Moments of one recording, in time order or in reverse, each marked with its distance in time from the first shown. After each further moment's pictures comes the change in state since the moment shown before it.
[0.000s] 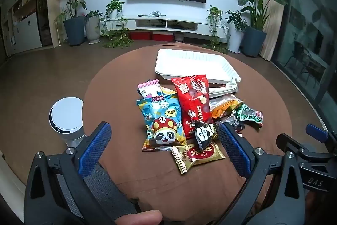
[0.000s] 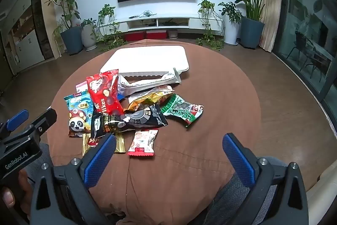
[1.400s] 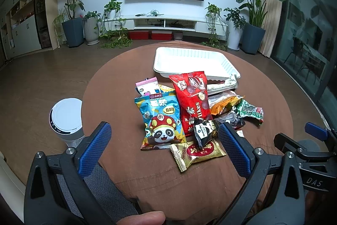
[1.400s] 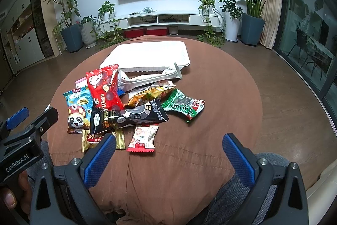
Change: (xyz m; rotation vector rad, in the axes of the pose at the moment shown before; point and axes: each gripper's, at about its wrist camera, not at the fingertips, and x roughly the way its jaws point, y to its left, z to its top) left arm 0.000 -0.001 -0.003 0.008 -0.003 0.005; right arm 0.003 0.001 -0.002 0.000 0.015 0.001
